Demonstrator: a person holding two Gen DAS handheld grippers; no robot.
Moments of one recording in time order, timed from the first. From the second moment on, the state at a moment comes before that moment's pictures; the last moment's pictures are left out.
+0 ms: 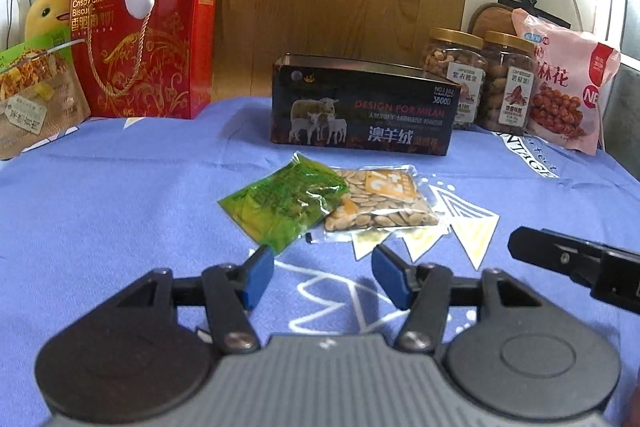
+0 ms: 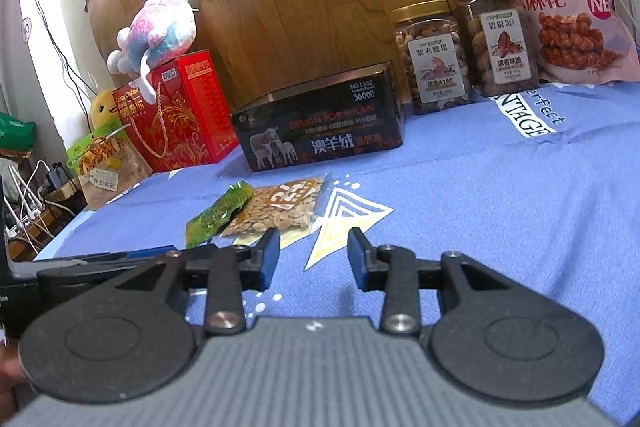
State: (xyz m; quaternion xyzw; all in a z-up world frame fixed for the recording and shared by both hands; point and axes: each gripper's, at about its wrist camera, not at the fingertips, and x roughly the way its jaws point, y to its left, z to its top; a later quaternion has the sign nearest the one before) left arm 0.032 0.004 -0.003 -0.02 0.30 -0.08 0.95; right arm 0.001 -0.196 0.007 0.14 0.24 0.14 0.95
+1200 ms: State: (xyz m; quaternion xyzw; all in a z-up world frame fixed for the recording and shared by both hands) left arm 0.016 0.015 0.006 -0.06 0.24 -0.12 0.96; right arm 0.010 -0.206 0.002 0.17 0.26 0.15 0.94
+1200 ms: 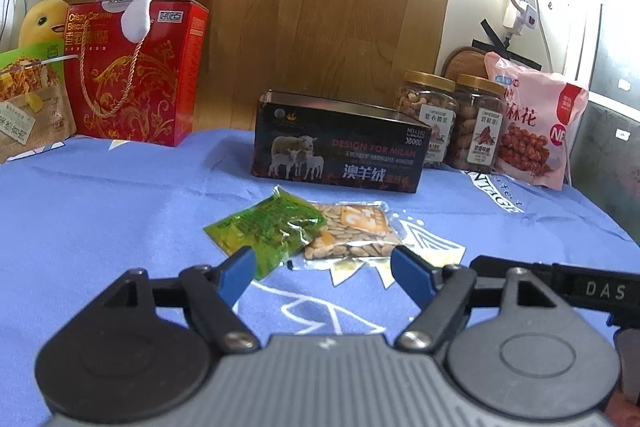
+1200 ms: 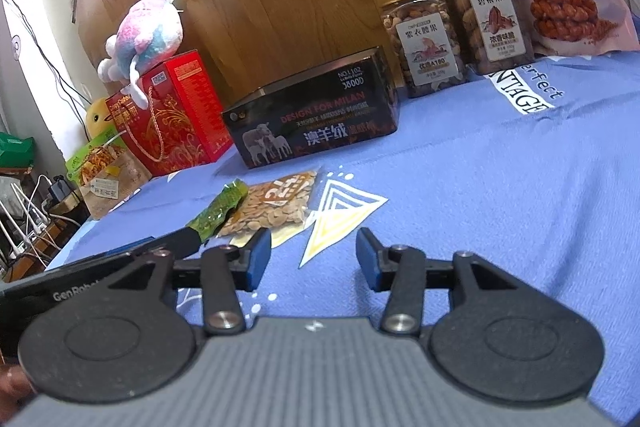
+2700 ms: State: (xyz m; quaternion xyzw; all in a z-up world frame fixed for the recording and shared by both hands) left arm 0.018 0.098 0.012 -0.12 0.19 -0.05 0.97; right arm 0.113 -0.098 0.013 0.08 0.35 0.25 0.90
